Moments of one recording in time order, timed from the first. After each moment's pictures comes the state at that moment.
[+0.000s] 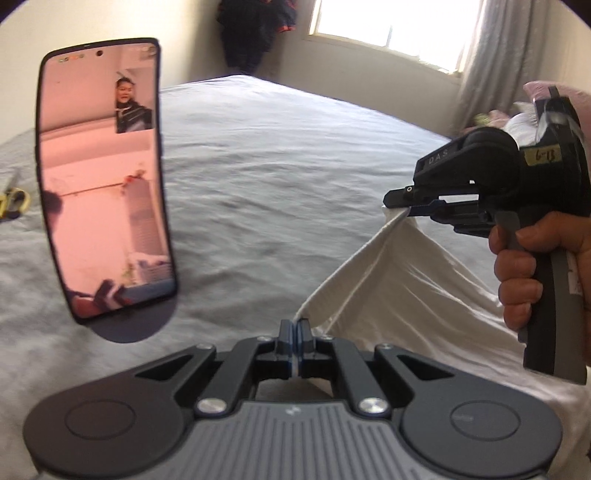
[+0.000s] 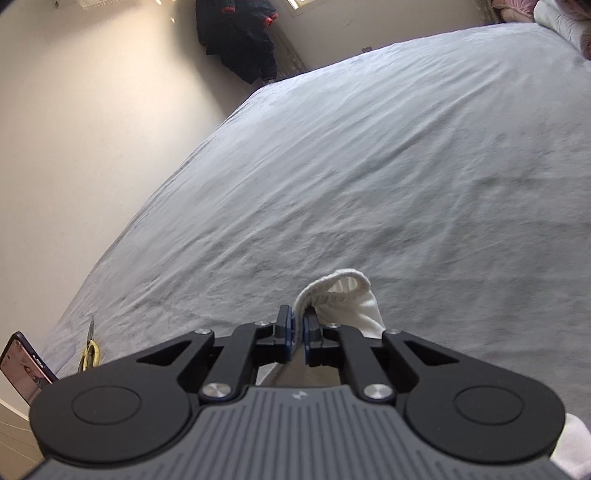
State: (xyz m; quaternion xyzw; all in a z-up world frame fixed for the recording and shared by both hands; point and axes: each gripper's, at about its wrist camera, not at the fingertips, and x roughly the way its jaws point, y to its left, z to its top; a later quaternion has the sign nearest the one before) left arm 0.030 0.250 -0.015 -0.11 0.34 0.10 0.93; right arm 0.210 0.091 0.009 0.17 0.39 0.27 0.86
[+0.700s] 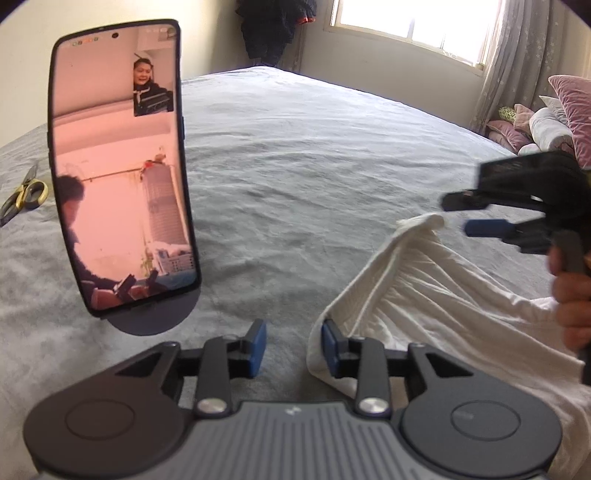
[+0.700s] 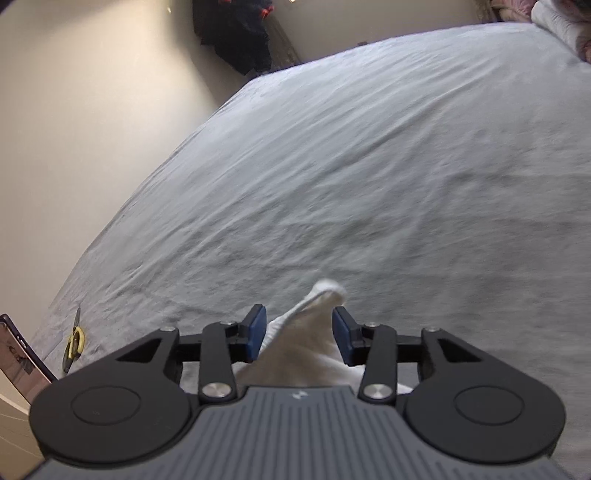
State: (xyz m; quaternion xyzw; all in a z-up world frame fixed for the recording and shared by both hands) left arm 0.032 0.255 -0.019 -0.11 0.36 0.13 0.92; right arm 0.205 0.047 0.008 0.15 0.40 0.25 0.87
